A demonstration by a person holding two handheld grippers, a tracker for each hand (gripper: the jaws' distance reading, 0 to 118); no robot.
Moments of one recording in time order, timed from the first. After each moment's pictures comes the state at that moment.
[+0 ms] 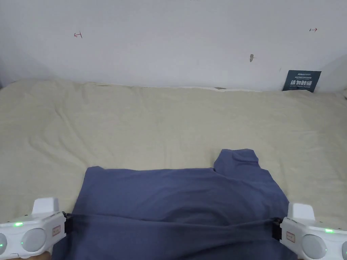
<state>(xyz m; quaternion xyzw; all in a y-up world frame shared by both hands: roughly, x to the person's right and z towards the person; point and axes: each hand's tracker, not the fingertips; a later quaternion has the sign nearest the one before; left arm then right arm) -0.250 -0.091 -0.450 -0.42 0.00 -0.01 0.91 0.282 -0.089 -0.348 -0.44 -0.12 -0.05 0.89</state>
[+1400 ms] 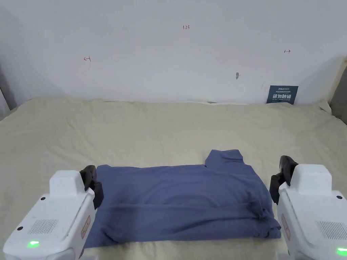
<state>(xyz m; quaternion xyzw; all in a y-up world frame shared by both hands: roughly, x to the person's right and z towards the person) -0.179 0.065 -0.231 -0.08 -0.07 0.00 0.99 0.195 0.089 -0.150 -0.06 -0.15 0.05 0.99</state>
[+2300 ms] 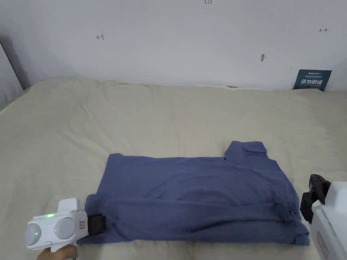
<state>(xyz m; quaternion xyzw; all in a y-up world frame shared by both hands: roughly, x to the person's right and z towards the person) -0.256 -0.093 -0.374 -0.47 0.05 0.02 0.88 0.231 0.034 -0.204 -0.14 -0.15 0.04 0.98</state>
